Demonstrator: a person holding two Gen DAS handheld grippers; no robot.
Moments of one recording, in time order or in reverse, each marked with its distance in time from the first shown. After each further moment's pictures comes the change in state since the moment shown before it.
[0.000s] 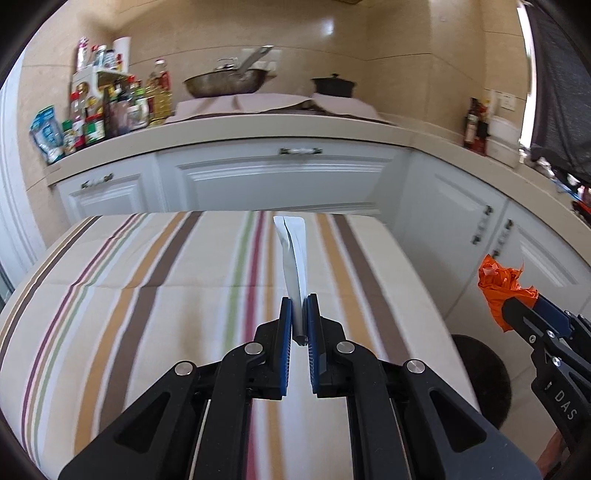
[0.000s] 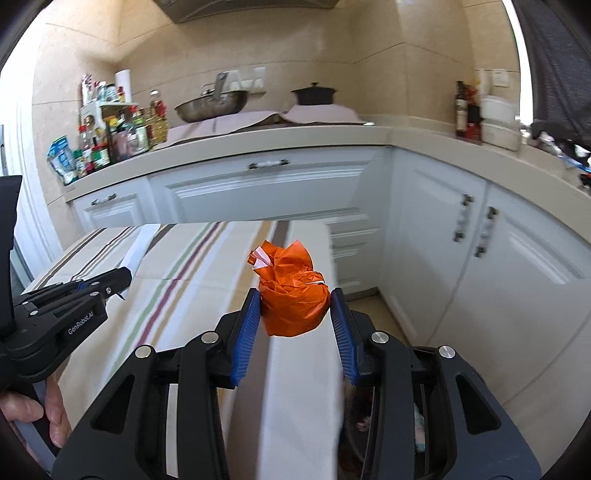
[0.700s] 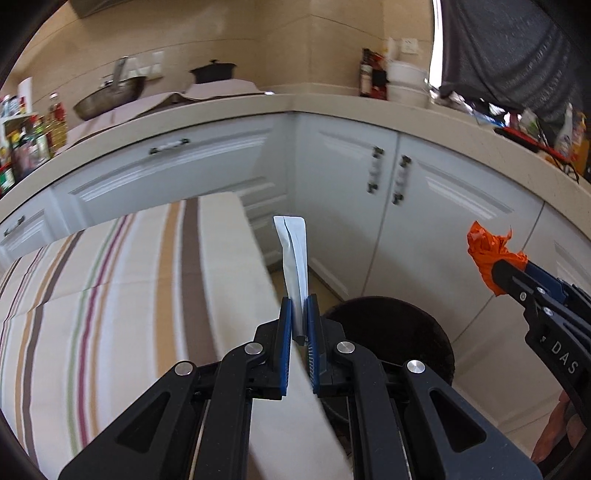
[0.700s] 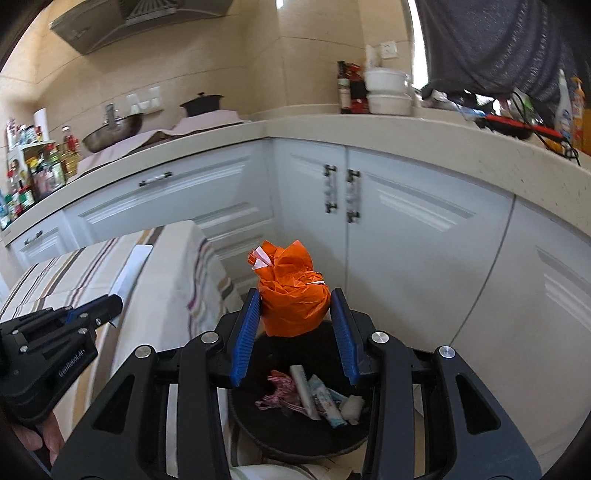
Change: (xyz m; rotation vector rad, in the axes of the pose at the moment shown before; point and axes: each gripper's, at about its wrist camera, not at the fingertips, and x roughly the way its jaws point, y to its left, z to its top) left arm 0.016 -0.157 -0.031 0.222 0.070 -0.217; right arm -0.036 -0.148 -0.042 0.196 0.008 -0.241
